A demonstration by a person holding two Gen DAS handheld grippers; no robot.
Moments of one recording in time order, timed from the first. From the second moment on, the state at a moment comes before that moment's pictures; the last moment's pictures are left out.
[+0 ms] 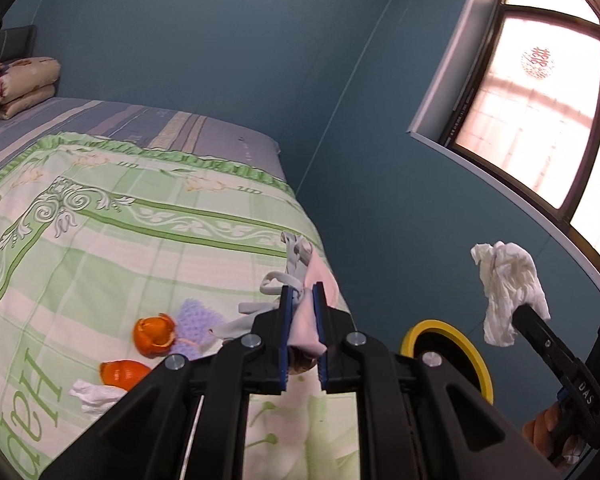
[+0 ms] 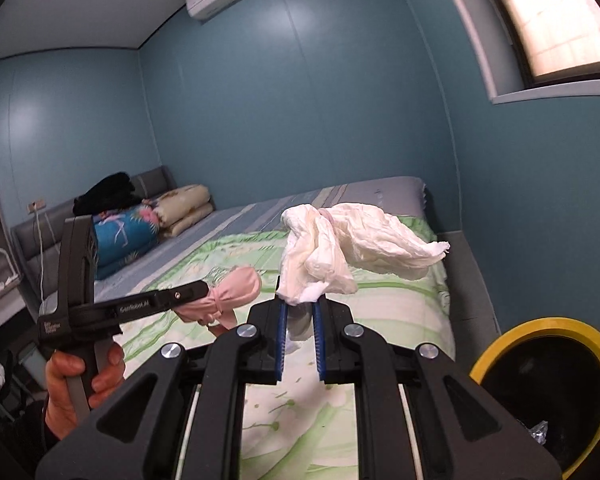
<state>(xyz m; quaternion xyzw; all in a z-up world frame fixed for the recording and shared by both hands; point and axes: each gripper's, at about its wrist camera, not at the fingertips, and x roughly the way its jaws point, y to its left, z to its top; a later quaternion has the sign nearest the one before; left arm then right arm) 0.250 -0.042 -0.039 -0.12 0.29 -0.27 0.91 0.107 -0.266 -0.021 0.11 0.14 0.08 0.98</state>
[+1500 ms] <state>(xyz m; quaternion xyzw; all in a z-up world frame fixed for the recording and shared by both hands) 0.209 -0.334 -0.104 0.01 0.38 -0.43 0.82 0.098 -0.470 -0.062 0.32 0.19 -0.12 0.92</state>
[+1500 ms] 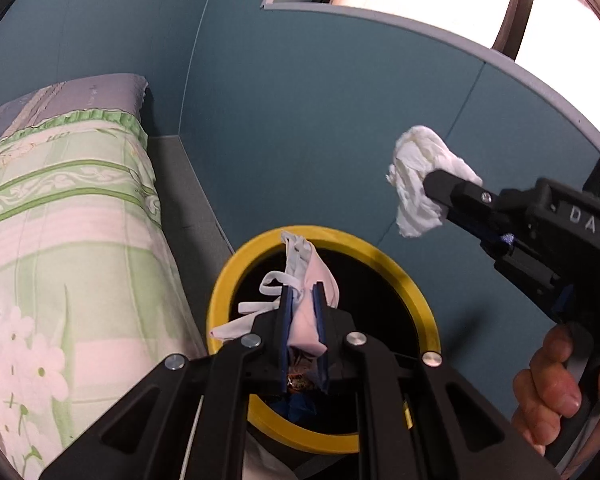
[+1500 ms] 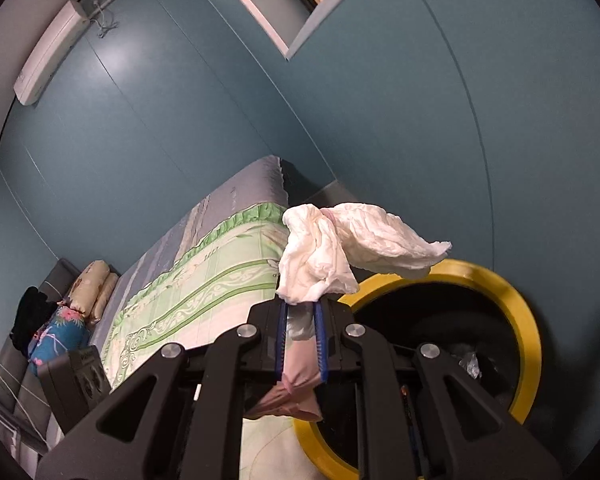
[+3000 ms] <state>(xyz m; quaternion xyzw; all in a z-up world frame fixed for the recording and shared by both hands) 0.244 -0.073 -0.065 -0.06 0.32 -0.19 0.93 0.122 -0.336 -0.021 0.22 0.15 -0.01 0.96</state>
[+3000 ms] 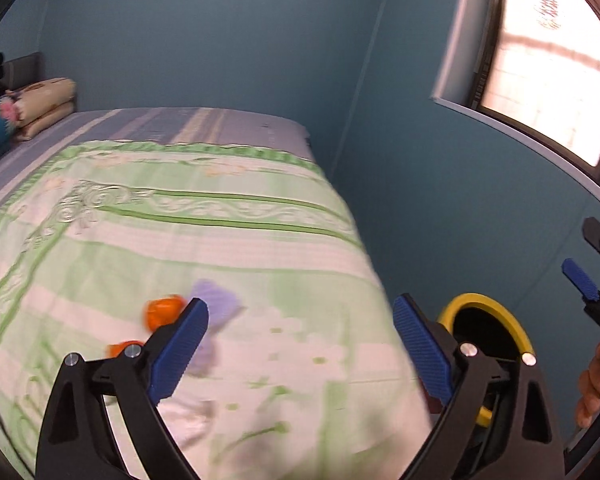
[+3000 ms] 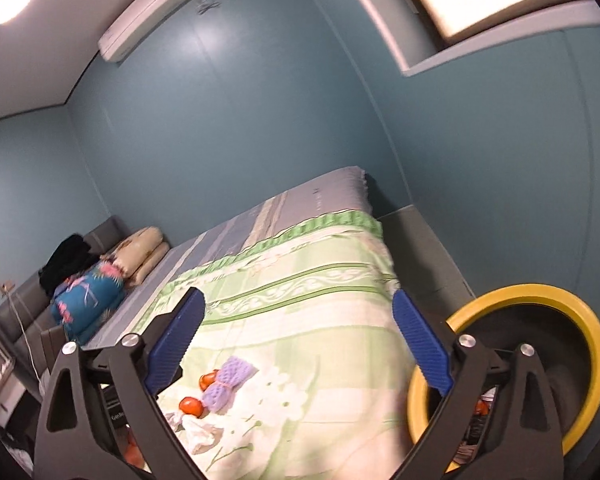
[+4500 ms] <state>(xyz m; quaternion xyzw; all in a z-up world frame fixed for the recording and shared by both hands) 0.274 0.079 -0.181 -0.01 0.40 -0.17 0.90 0.335 -0.114 -0.163 0.05 0.46 0.09 0.88</state>
